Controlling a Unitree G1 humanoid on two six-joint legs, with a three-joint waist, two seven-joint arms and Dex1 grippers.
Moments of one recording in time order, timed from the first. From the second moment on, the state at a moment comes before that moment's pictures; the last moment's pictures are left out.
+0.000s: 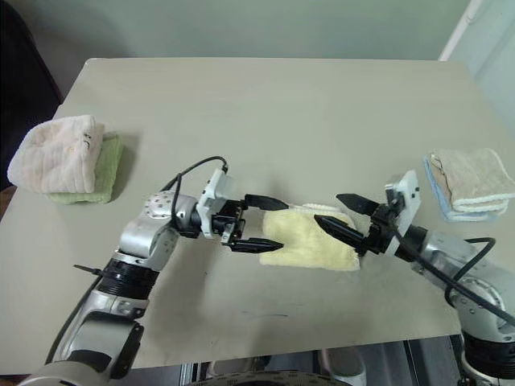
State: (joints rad) left arm -0.49 0.51 -0.15 0.13 -0.48 0.31 -1.41; right arm -0.07 -0.64 -0.26 -0.56 1.03 0.90 0.58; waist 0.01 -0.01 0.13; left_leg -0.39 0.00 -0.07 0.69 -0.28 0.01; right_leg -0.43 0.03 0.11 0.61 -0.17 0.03
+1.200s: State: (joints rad) left arm -0.43 0.45 -0.03 0.11 -0.47 0.17 -1.25; right arm -0.29 -0.67 -0.10 -0.05 1.05 1.29 0.72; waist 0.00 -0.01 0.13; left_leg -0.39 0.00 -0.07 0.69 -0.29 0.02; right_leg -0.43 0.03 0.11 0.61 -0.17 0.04
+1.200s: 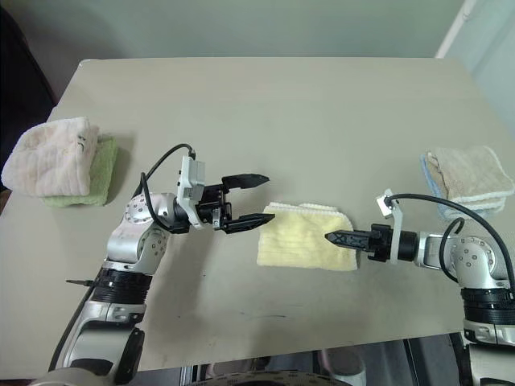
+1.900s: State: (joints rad) left arm -0.40 0.46 -0.05 0.10 -0.44 0.13 -1.24; right arm -0.34 -0.61 0.00 -0.05 0.97 1.30 0.80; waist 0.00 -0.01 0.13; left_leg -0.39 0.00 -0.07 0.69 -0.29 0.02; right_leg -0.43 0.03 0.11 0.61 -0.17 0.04
